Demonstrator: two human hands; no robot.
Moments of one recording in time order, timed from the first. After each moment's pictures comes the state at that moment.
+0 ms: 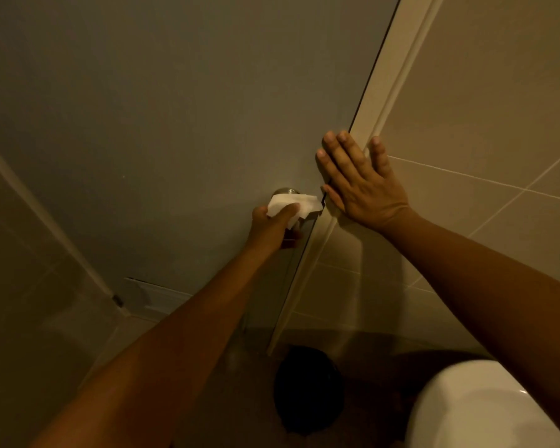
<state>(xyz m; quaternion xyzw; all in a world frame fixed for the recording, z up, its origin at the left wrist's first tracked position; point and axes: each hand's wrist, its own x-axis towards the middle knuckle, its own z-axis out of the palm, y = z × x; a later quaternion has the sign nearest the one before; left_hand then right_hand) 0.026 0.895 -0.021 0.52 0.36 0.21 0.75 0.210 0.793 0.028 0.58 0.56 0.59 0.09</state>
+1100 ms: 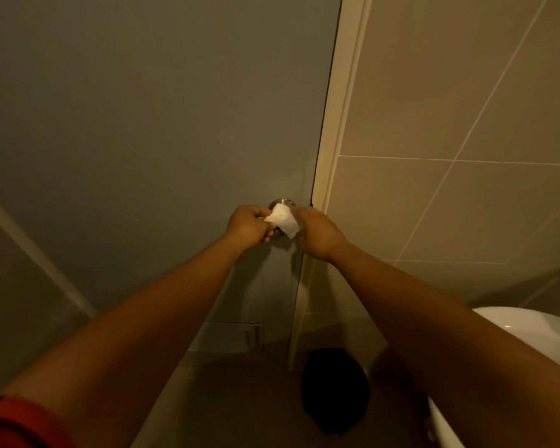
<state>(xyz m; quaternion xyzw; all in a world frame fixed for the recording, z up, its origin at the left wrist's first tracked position) -0.026 0.933 0.027 0.77 0.30 0.14 0.54 0.073 0.797 0.010 0.88 0.42 -0.05 -0.21</state>
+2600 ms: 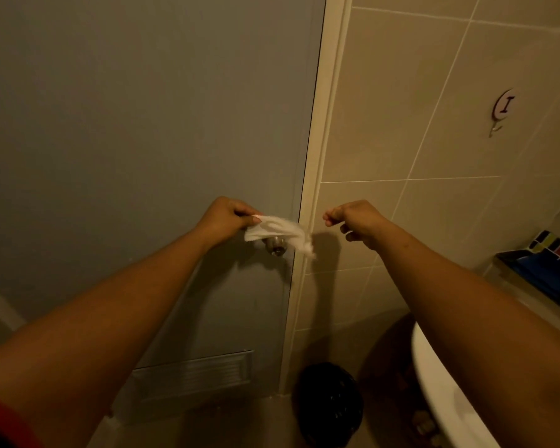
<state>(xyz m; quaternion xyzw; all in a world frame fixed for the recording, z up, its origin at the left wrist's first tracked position) -0.047 0.999 0.092 0.87 0.06 0.15 0.47 0.056 0.736 0.111 0.84 0.11 -0.14 -0.52</state>
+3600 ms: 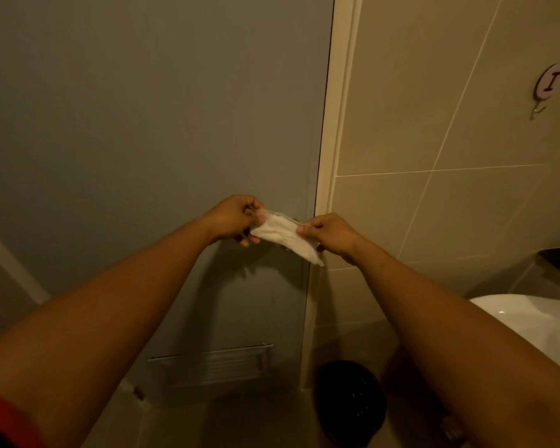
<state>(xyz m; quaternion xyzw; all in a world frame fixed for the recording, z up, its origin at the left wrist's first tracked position) -0.060 1.002 0.107 0.87 0.10 0.01 0.48 0.037 0.788 0.067 0.81 0.25 -0.19 -0.49</state>
